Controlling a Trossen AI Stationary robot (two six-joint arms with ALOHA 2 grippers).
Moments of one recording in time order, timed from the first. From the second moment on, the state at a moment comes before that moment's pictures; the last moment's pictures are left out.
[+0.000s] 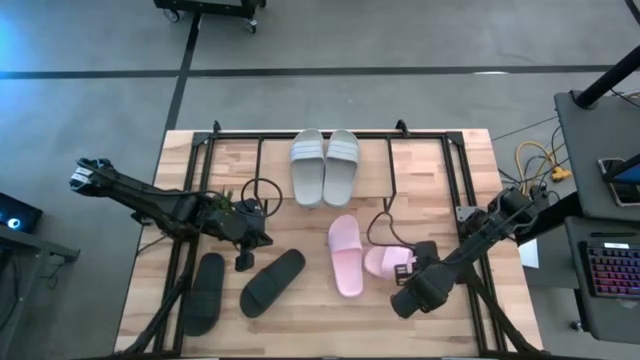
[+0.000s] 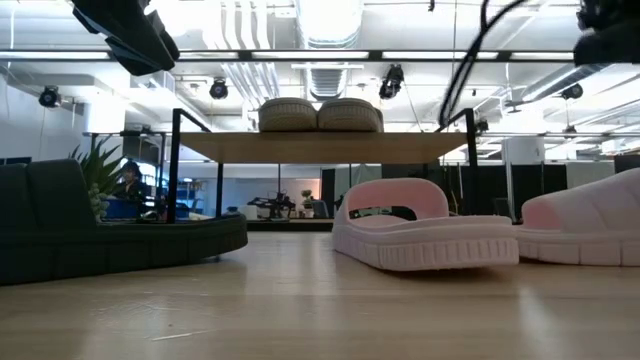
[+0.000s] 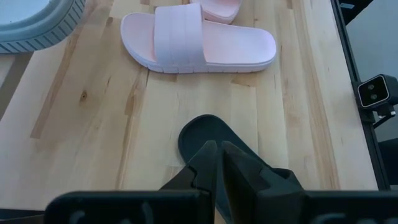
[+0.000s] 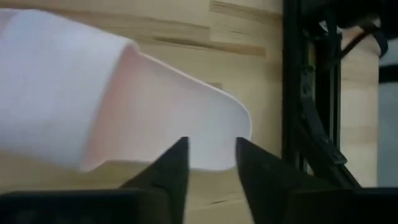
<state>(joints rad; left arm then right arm) -0.32 1.03 0.86 -0.58 -0.15 -0.40 0.70 1.79 1.34 -1.56 0.03 2.22</state>
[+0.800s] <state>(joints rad) -0.32 1.03 0.86 -0.58 -0.15 -0.41 0.58 1.78 0.92 -1.18 -0.05 2.28</state>
